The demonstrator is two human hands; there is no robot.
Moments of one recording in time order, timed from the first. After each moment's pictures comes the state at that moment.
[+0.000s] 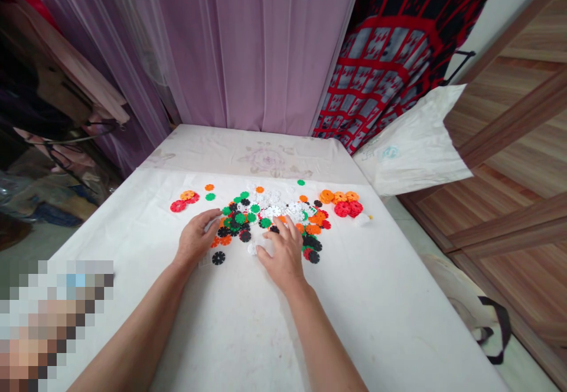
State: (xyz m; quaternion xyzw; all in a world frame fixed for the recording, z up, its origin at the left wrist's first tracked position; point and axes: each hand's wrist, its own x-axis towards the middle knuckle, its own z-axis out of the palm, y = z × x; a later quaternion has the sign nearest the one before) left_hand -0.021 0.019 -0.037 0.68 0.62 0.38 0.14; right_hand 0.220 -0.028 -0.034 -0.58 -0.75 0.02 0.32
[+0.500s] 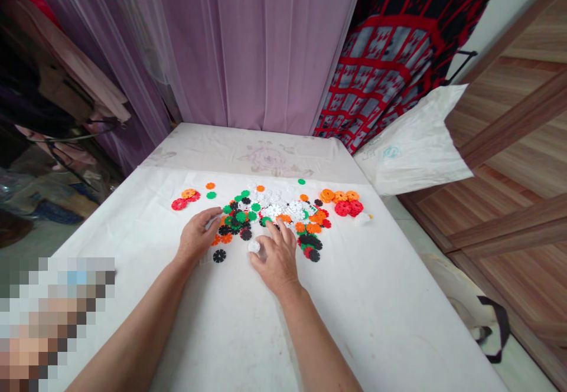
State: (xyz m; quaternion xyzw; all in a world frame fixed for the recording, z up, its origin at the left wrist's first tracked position) left_hand -0.020 0.018 -0.036 0.68 0.62 0.37 0.14; right_hand 0.203 -0.042 -0.035 -0.58 -0.76 0.01 0.30
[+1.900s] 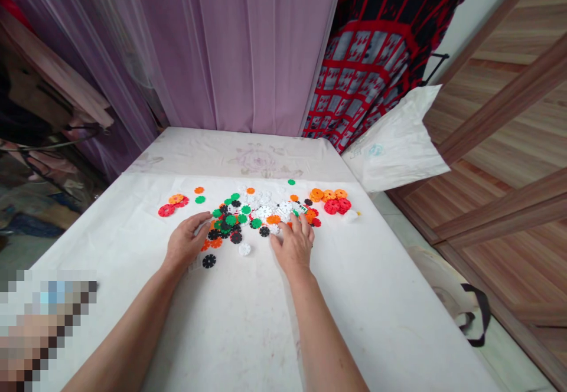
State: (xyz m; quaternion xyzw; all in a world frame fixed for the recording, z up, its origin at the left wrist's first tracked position) left_hand -0.022 0.020 -0.039 0.68 0.62 0.37 0.13; right_hand 0.251 -0.013 -0.049 -0.67 -0.68 -0.08 0.29
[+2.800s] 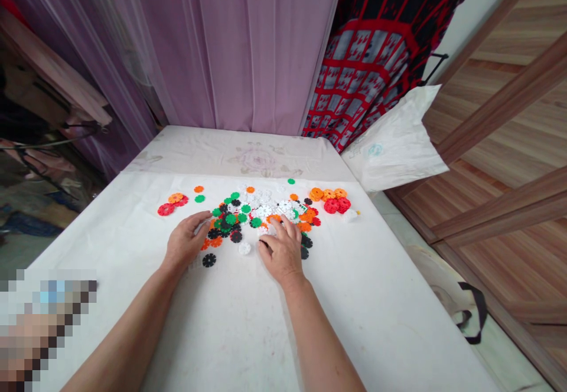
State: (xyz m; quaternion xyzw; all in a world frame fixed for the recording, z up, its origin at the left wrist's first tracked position) left_hand -0.021 0.019 -0.036 0.68 0.62 0.36 0.14; right_hand 0.236 -0.028 -0.035 -0.57 -0.76 -0.05 0.30
